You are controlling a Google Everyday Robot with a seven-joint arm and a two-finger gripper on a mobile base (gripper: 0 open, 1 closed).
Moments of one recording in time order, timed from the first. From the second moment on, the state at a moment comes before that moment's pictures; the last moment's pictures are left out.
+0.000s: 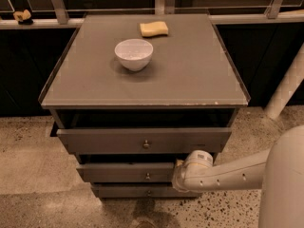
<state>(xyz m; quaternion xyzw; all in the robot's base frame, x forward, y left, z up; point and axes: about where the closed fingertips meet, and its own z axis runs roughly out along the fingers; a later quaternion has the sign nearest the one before) 0.511 -0.119 0.377 -0.62 0.77 -0.02 0.17</state>
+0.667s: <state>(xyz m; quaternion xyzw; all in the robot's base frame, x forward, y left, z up) 0.509 -0.121 0.383 -0.62 0.77 -0.02 0.17</state>
